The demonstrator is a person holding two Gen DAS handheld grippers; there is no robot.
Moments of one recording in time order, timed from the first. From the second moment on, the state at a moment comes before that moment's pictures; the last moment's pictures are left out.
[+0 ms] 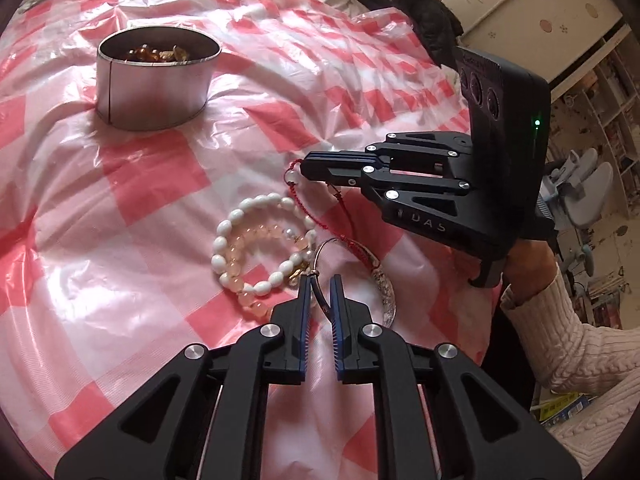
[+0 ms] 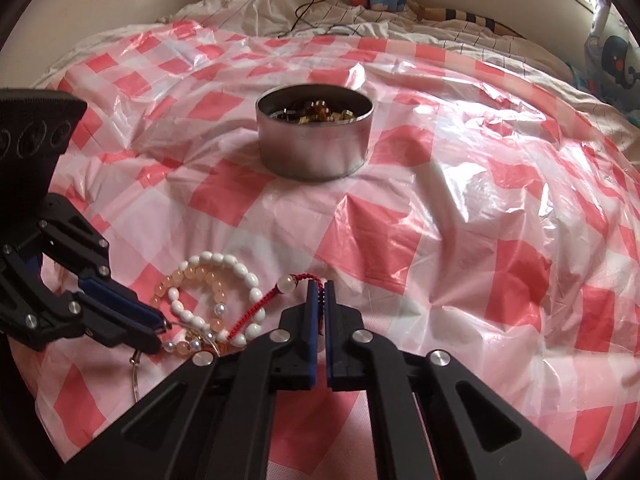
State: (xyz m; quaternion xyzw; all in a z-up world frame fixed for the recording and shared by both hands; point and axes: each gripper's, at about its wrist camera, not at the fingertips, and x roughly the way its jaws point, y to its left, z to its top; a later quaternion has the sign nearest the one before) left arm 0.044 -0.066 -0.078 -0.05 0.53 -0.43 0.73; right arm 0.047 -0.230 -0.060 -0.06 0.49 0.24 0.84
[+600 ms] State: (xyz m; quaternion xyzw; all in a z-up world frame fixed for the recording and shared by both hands) left arm 0.050 -0.029 -0.041 -0.11 0.47 -0.41 0.77; right arm 0.052 -0.276 -0.013 0.05 0.40 0.20 0.90
